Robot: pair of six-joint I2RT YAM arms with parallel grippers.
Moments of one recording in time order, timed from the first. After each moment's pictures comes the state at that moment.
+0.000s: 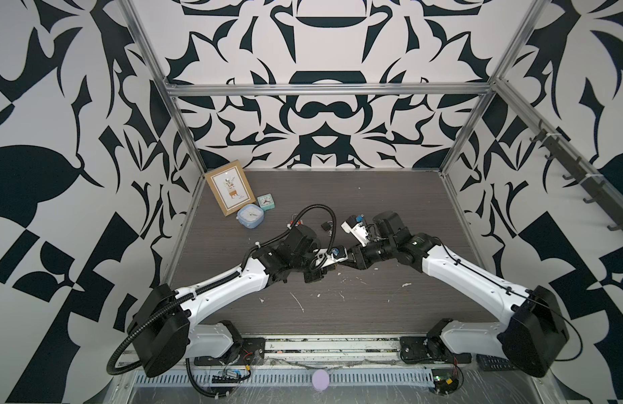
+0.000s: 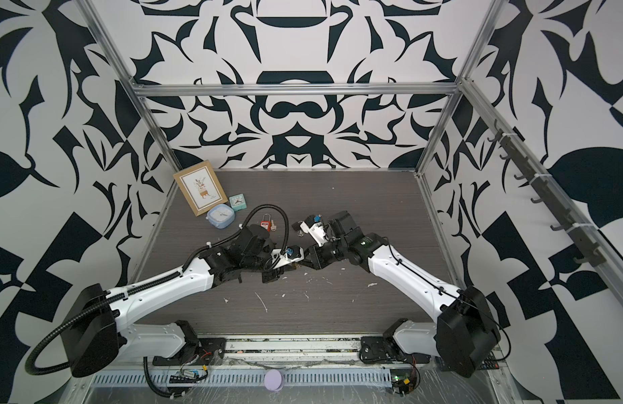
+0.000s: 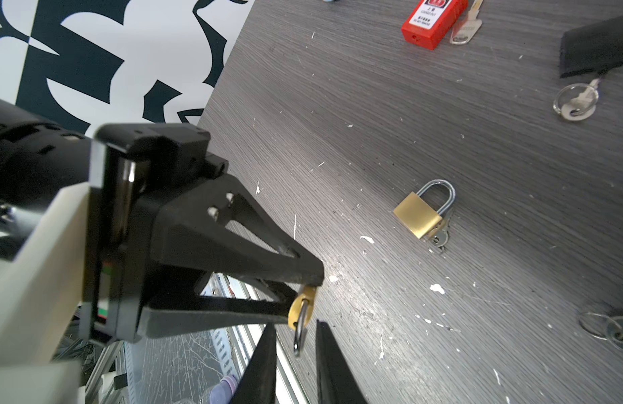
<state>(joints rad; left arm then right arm) -0.85 1.29 0.84 -0.30 0.32 0.55 0.61 1.28 0.91 -0.45 -0.68 0.30</state>
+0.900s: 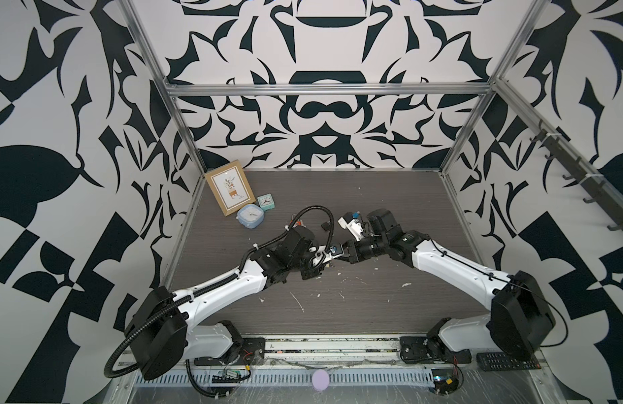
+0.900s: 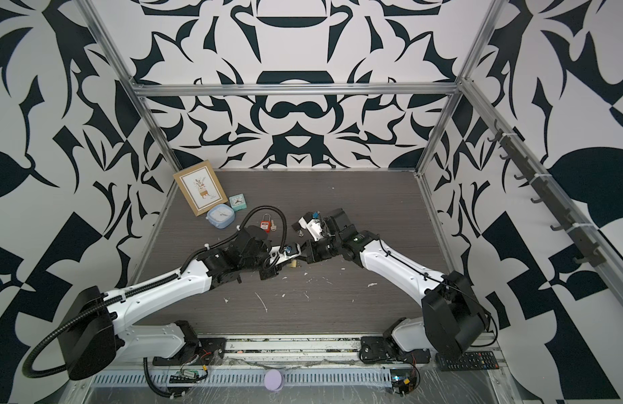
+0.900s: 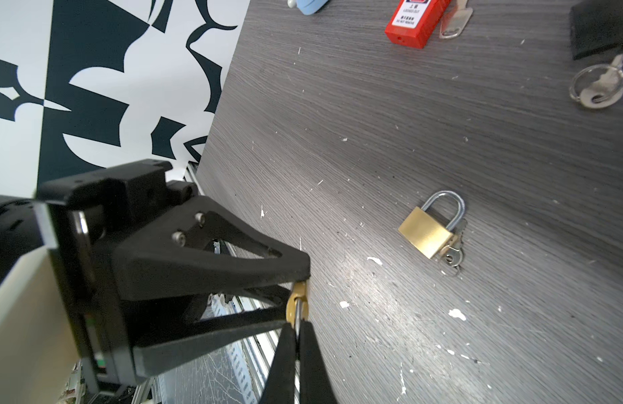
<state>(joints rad) -0.85 1.26 0.81 -0.26 0.15 0.55 0.61 1.39 0.91 -0.31 -0.71 0.47</state>
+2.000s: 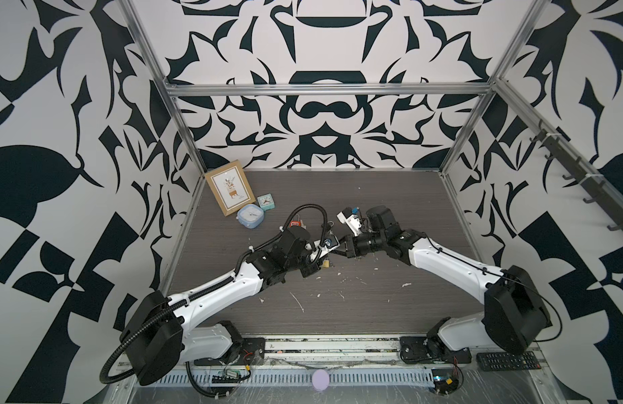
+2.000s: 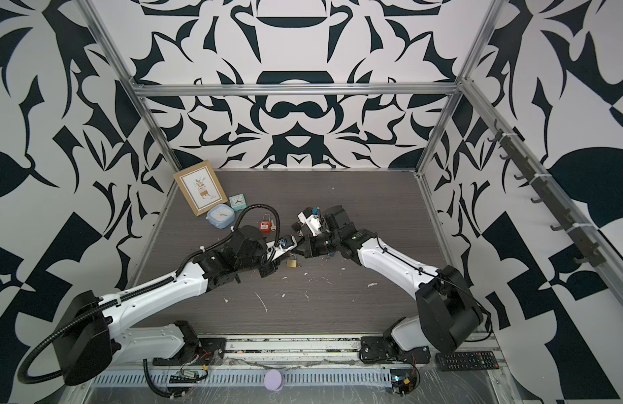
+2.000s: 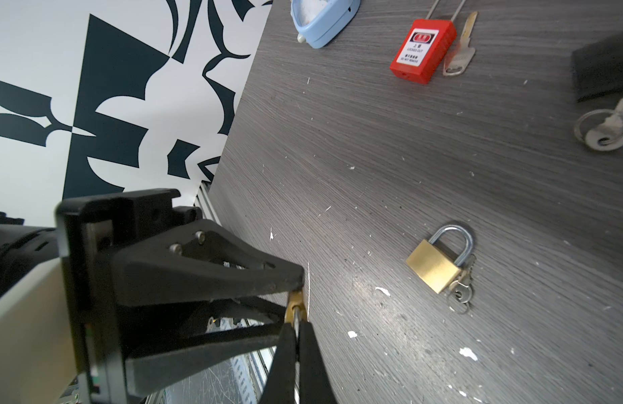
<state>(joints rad) -0.84 1.23 0.78 -0.19 0.12 0.42 0.60 1.43 0.91 -0.20 -0.73 0.51</state>
